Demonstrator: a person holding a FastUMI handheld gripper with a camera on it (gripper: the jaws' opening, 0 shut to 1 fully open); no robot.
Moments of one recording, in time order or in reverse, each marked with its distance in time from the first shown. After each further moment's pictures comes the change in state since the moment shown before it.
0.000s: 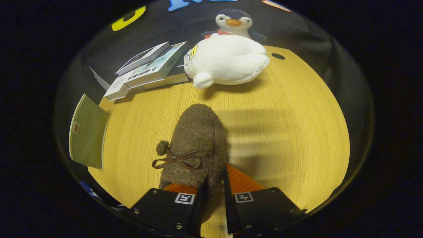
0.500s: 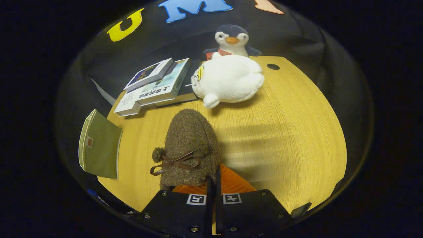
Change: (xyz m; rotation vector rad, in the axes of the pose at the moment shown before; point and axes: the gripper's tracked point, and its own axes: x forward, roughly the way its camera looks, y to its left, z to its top) arm -0.052 0.031 0.029 0.067 -0.087 0.069
